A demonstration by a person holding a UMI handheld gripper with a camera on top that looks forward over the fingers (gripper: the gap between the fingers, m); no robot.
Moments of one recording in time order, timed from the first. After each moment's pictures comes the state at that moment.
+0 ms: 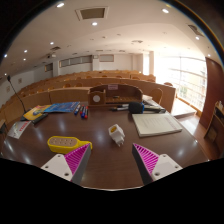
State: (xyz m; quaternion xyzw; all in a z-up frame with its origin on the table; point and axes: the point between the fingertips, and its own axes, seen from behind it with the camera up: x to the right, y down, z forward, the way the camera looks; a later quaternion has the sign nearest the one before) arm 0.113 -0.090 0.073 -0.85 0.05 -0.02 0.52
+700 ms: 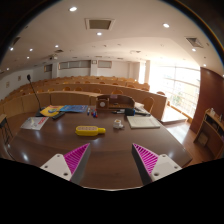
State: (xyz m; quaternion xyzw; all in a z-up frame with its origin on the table) arm 0.036 -0.324 0.172 -0.83 0.04 -0.07 0.55
